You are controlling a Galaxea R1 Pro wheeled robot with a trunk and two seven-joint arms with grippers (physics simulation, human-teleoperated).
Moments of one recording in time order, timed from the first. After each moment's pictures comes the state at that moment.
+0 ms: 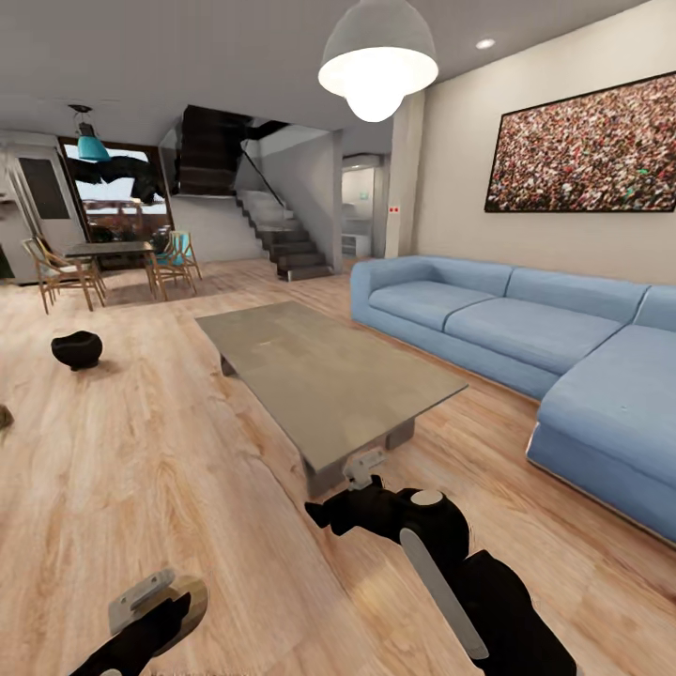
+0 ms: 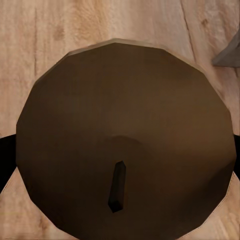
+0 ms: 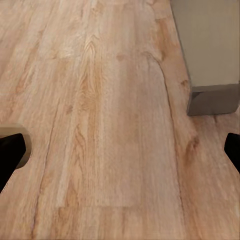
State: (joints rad) left arm 0.08 -0.02 0.16 -1.58 0.54 0.59 0.38; right arm -0.44 0.01 0.53 -1.61 -0.32 0.93 0.04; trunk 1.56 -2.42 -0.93
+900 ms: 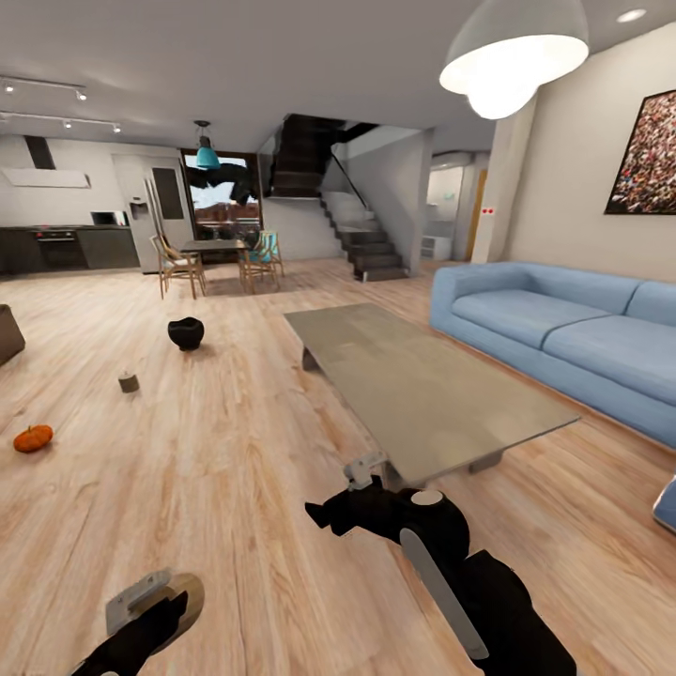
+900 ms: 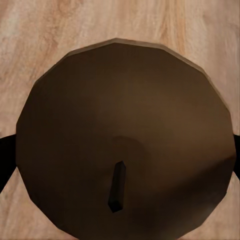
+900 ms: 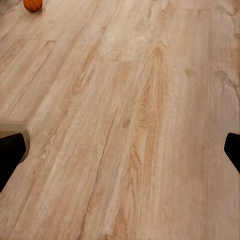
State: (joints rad) left arm 0.08 -0.01 0.16 -1.58 0.54 0.56 0.38; right arm -0.44 0.01 0.53 -1.61 -0.32 0.94 0.04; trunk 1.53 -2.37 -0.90
